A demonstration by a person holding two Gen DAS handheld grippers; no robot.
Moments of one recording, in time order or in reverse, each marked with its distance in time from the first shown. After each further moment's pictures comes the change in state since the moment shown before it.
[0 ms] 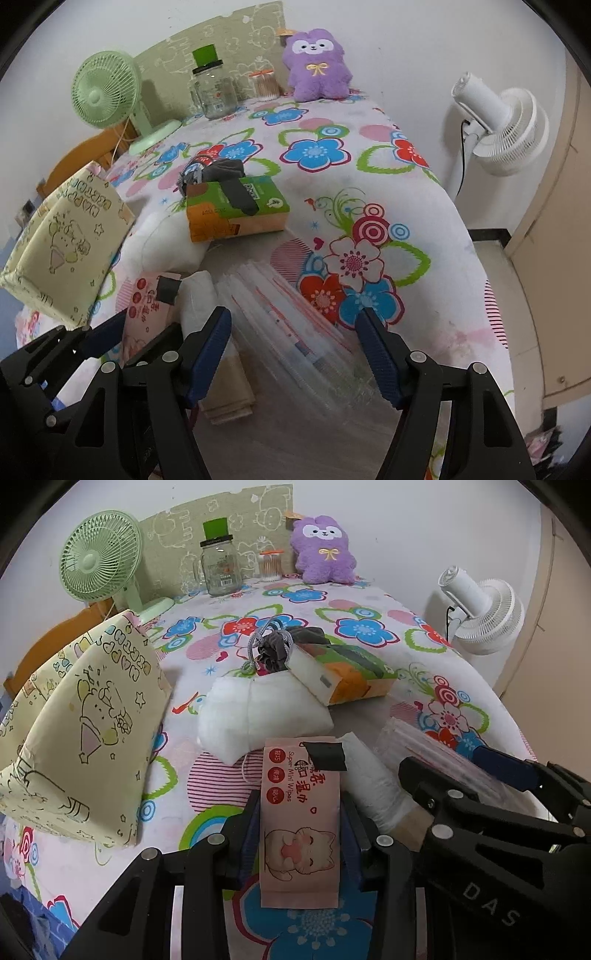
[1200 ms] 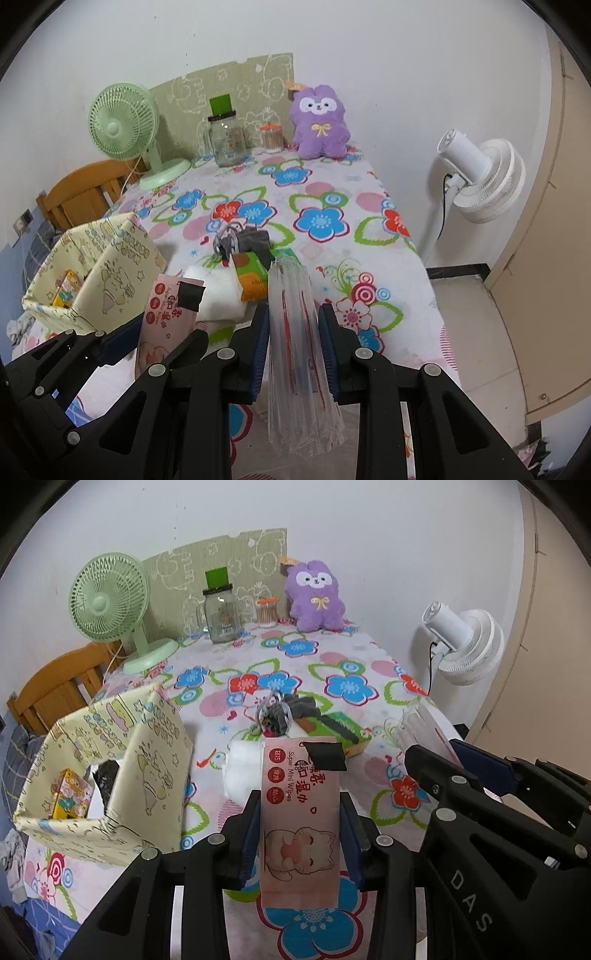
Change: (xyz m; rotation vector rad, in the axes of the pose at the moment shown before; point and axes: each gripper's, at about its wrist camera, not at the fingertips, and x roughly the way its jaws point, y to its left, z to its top) left arm -0.065 0.004 0.024 0.019 -0.117 -0.026; right arm -0.077 0.037 0.026 -0.036 -0.138 -0.069
